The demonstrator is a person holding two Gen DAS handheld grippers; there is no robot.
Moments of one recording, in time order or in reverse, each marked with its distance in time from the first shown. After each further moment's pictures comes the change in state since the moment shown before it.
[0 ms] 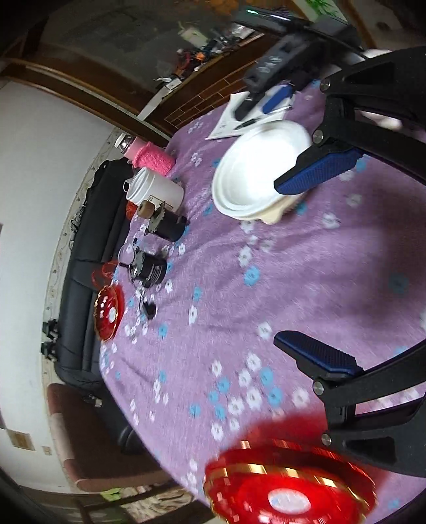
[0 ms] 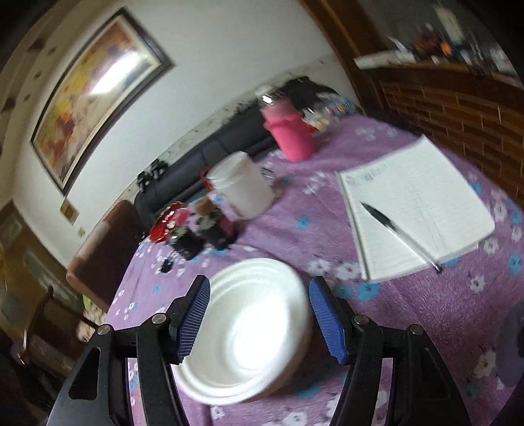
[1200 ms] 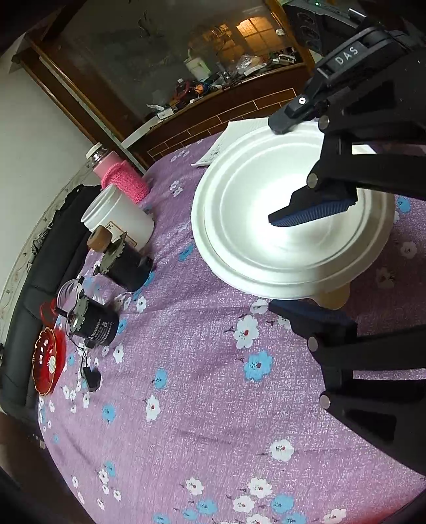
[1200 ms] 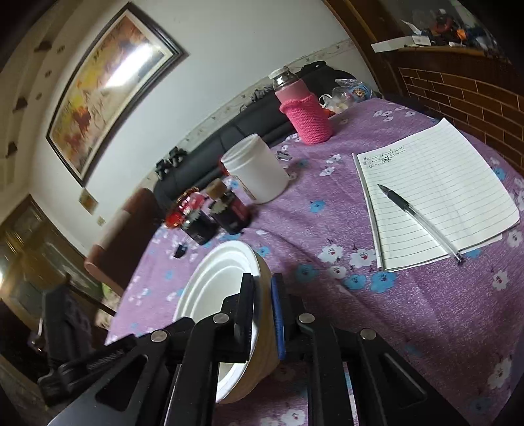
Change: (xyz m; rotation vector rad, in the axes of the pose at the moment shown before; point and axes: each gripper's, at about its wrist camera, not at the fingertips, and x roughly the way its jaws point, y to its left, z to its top) left arm 0.100 -0.016 0.016 -0.090 0.176 -0.249; right arm -0.002 -0.003 -0.007 -0.015 0.017 0.140
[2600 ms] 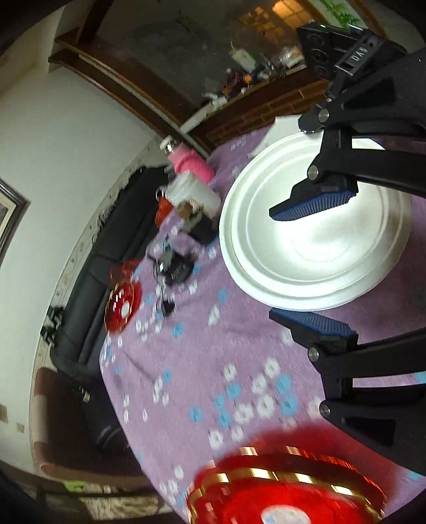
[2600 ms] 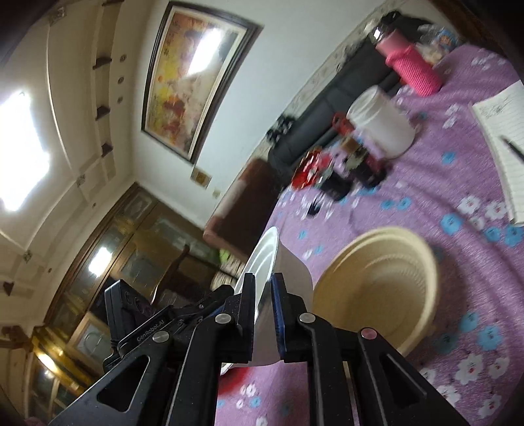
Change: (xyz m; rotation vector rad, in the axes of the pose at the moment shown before) left arm -0.127 0.027 -0.025 -0.051 -0.288 0.137; right arm 0.006 0.043 -0.021 0.008 0.242 0.561
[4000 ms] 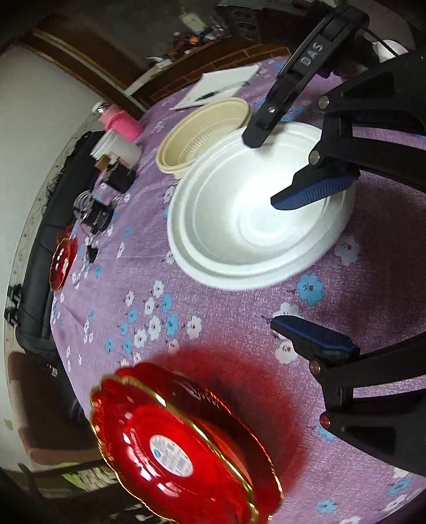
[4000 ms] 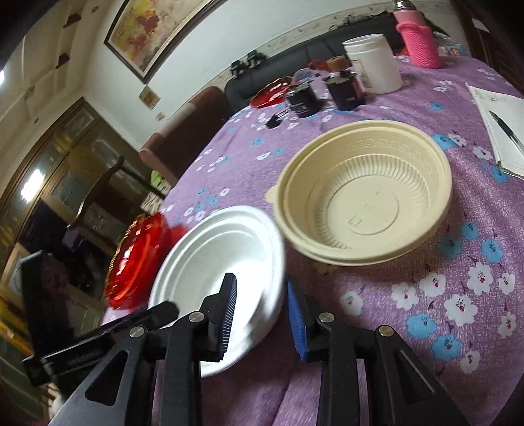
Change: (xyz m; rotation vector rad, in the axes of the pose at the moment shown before) left arm -0.021 0.040 -0.079 0.076 0.226 0.183; right arm 0.048 0.015 -0.079 -0.176 0.212 -0.401
